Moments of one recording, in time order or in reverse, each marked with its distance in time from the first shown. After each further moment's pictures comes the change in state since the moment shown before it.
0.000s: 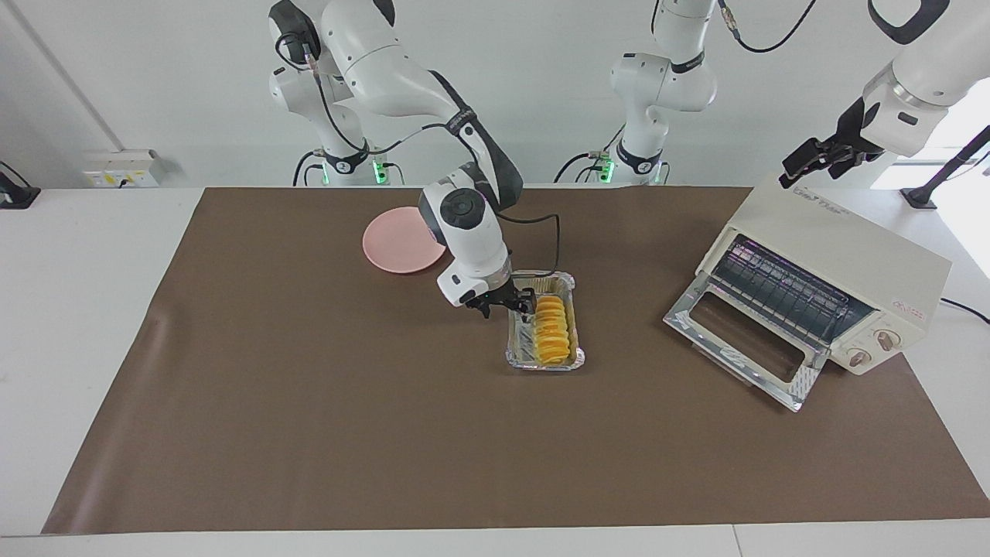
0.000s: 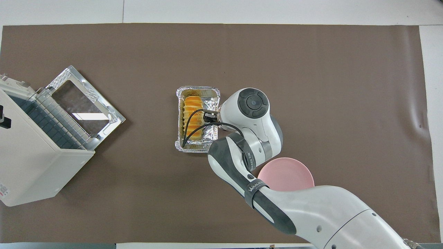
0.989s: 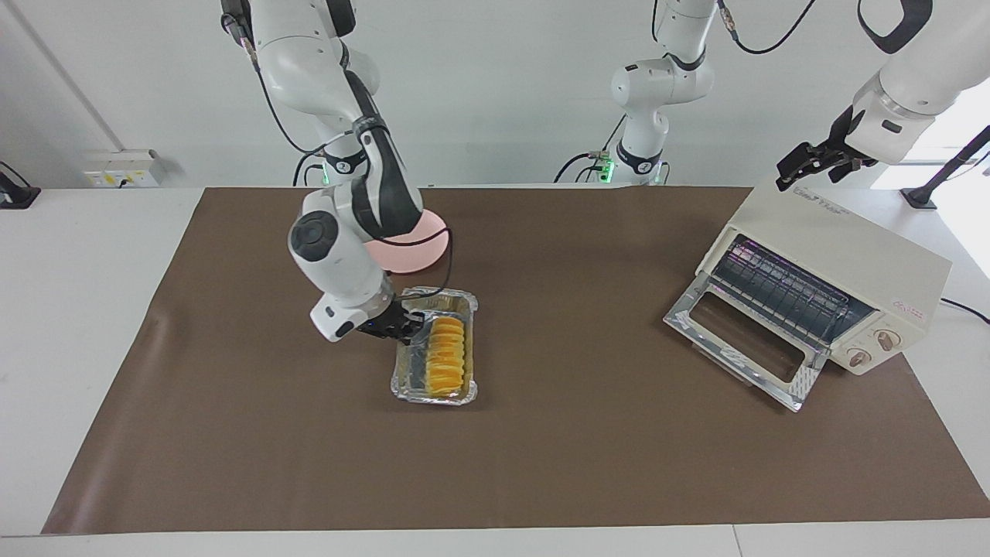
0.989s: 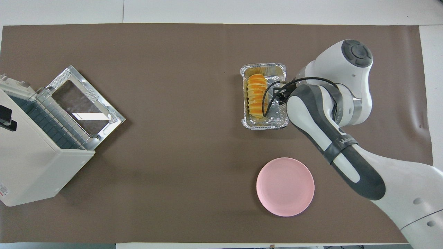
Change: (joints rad) left arm 0.560 -0.006 -0.628 -0.015 0.086 -0.009 0.023; right arm -0.369 -0.078 -0.022 0.032 0.030 -0.281 -0.566
